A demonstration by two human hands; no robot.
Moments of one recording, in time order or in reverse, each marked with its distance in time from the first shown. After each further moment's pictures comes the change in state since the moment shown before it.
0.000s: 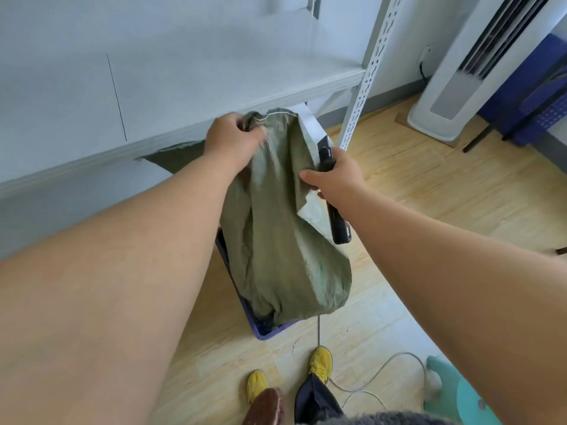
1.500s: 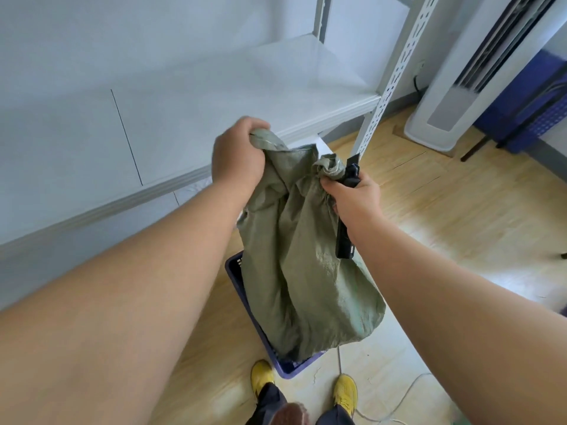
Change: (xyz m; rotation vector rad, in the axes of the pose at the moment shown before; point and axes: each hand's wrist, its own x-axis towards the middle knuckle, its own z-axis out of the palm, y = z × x) left_hand 0.097 -0.028 -0.035 0.188 0.036 0.284; right_hand 0.047 -0.044 0.061 0.388 0.261 0.076
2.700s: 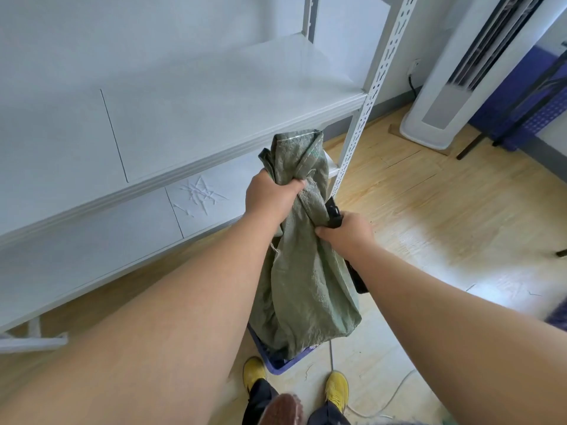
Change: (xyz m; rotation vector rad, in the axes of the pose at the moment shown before) left_hand -0.060 0.043 0.067 -0.416 -0.116 -0.403; right_hand 0.000 0.052 -0.054 -0.713 -0.170 0.066
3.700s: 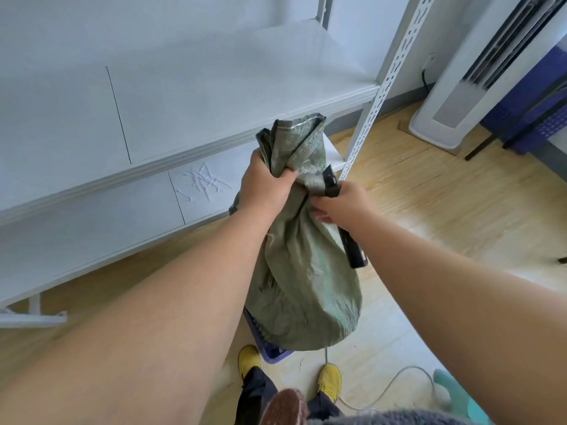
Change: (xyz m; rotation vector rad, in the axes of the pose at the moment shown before) left_hand 0.001 -0.012 -0.013 0.033 0.101 0.082; right_hand 0.015 -0.030 -0.001 0.276 0.013 -0.123
